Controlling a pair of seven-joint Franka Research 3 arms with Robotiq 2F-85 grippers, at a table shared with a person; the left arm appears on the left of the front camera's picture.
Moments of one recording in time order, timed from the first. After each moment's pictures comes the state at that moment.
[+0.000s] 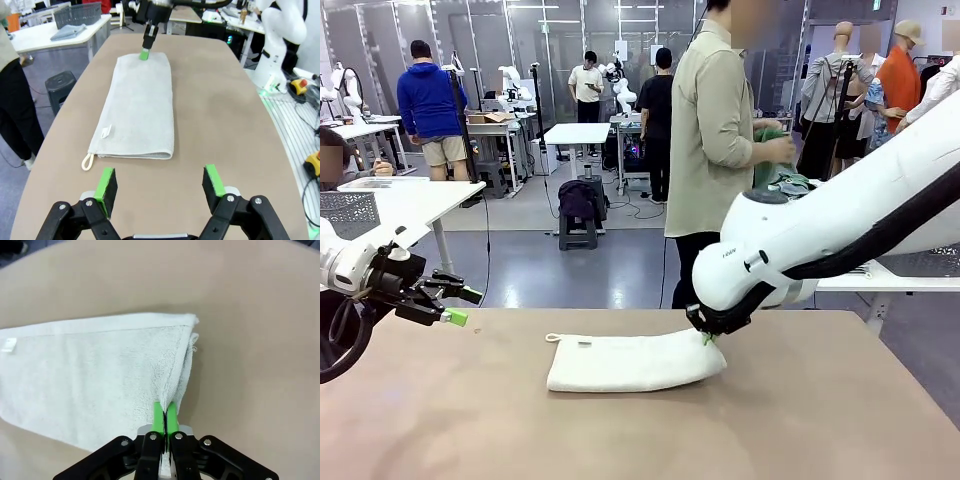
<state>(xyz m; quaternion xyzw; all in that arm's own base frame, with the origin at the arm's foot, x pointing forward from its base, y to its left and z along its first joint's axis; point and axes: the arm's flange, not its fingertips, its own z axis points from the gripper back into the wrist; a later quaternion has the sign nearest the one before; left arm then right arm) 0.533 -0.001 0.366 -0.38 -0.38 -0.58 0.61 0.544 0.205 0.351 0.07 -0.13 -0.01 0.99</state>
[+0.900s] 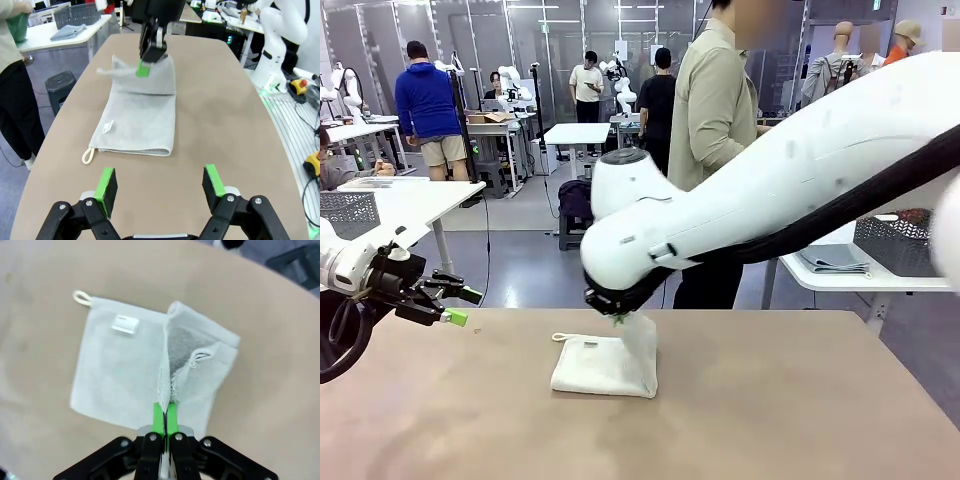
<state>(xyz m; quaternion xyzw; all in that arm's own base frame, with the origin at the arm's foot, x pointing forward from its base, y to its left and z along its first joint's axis) 0.533 -0.001 0.366 -0.38 -0.38 -0.58 0.61 0.534 0.408 0.397 0.02 -0.12 0.09 0.99</state>
